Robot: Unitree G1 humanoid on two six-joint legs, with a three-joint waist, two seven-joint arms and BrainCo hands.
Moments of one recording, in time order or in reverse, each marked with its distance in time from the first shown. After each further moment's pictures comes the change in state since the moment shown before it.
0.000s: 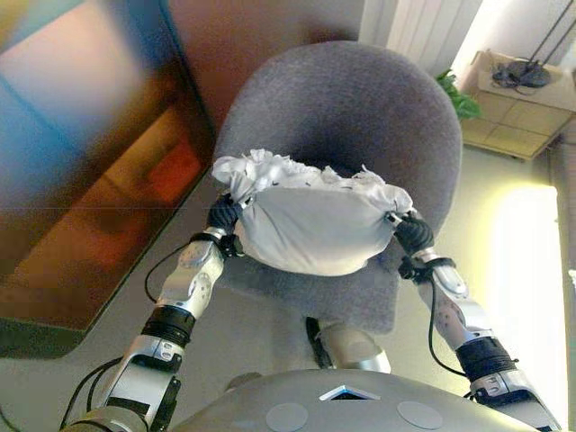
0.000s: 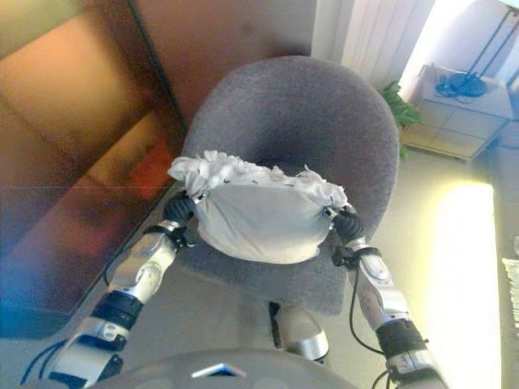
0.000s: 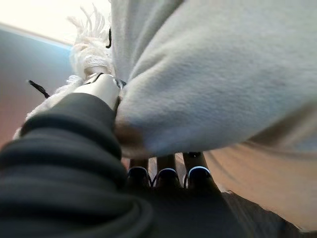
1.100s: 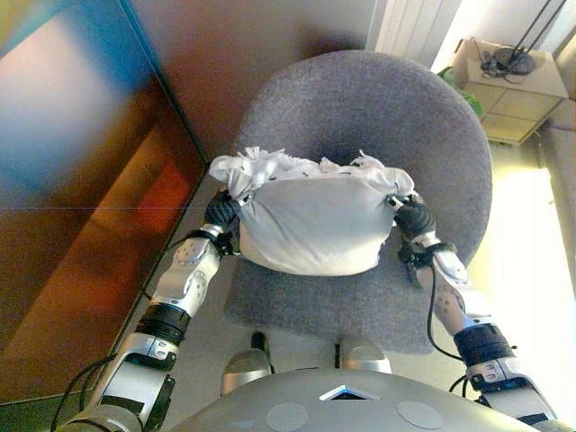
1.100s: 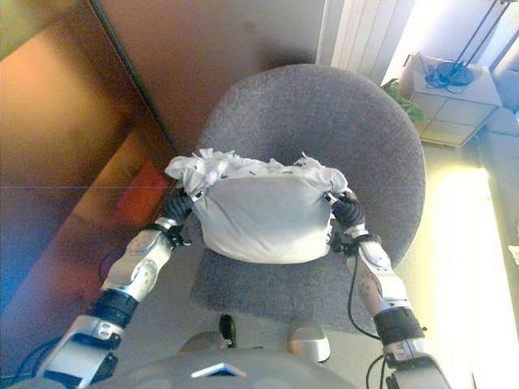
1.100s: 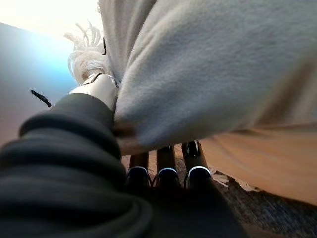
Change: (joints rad) left arm -0.007 0.072 -0.005 -0.013 -0.001 0.002 -0.023; right arm -0.080 0.030 0.001 -0.024 0.001 0.030 -0.038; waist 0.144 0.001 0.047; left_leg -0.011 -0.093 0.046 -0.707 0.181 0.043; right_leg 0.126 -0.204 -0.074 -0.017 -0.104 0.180
